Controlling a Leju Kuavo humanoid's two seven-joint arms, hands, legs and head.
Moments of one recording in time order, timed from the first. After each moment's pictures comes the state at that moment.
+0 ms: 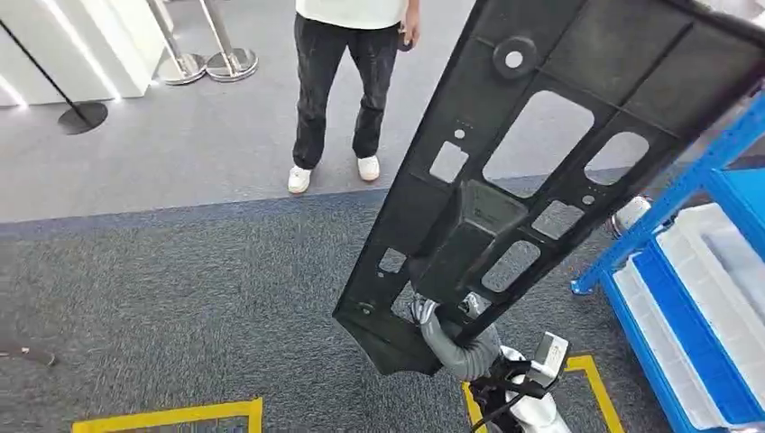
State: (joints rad) left arm -0.11 -0.20 1.16 -0.17 -1.26 0.07 -0.06; right arm -0.03 -0.05 0.33 -1.64 -0.05 0.41 -0.57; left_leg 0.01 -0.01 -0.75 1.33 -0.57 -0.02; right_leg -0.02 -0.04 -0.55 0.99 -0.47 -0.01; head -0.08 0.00
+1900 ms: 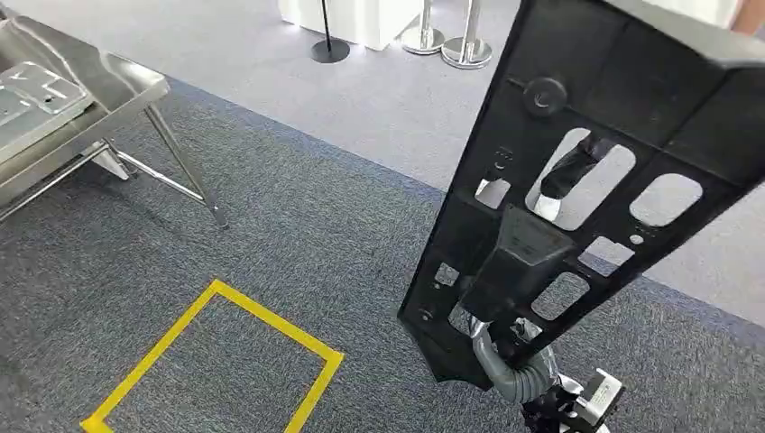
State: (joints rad) left arm -0.10 -0.20 1.16 -0.17 -1.26 0.07 -0.08; right arm 0.17 -0.10 0.14 -1.82 0.06 0.33 -0.55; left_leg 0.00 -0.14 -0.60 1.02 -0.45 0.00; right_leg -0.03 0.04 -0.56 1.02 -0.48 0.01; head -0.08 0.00
